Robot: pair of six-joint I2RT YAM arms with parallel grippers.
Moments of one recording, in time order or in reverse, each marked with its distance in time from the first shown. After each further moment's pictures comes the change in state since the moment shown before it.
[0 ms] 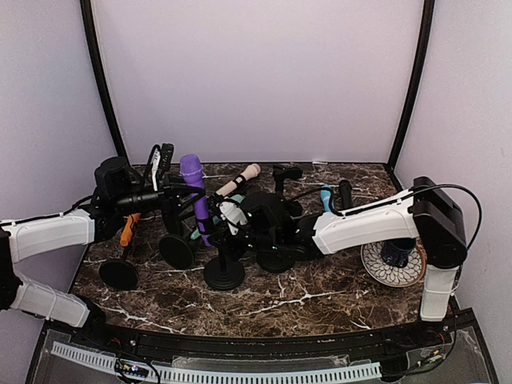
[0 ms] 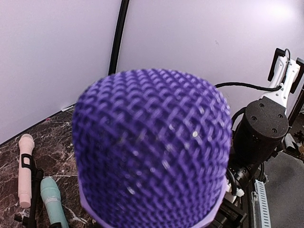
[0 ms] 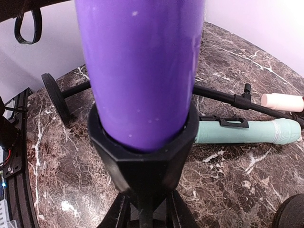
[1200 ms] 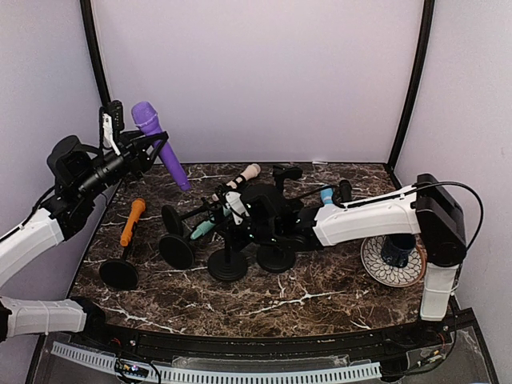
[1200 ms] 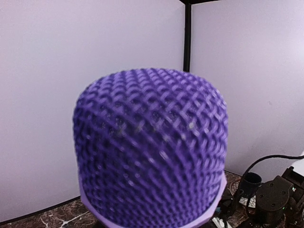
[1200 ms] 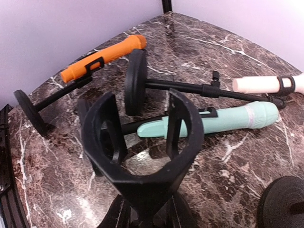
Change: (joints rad) left arm 0.043 -0.239 0.112 -0.057 -0.338 0.034; right arm -0.020 -0.004 0.046 -0.074 0.091 0.083
